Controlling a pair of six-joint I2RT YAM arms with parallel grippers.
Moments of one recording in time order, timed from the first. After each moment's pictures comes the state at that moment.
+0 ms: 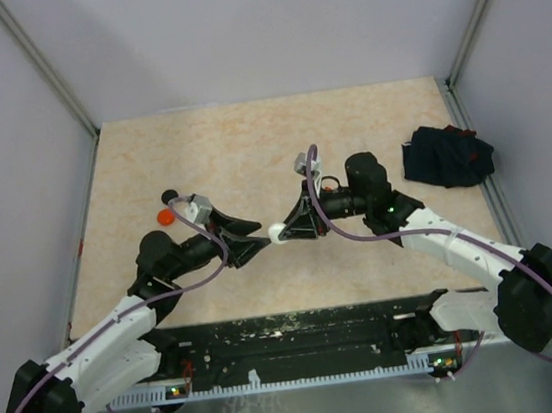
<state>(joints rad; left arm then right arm) -0.60 0.86 0.37 0.61 0.57 -0.40 0.62 1.17 0.79 0.13 -0.88 0.22</state>
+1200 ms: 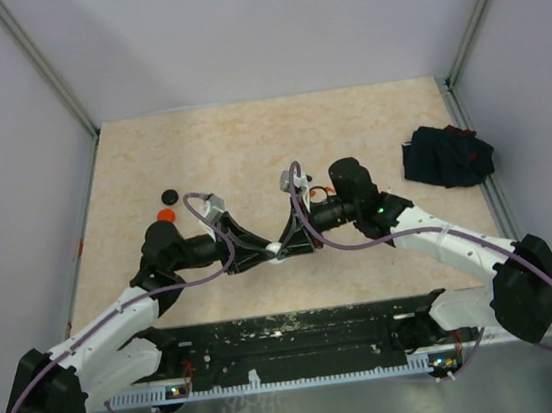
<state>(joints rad) -0.59 0.95 0.42 0.59 0.85 -0.46 0.70 1.22 0.82 0.02 -0.97 0.11</state>
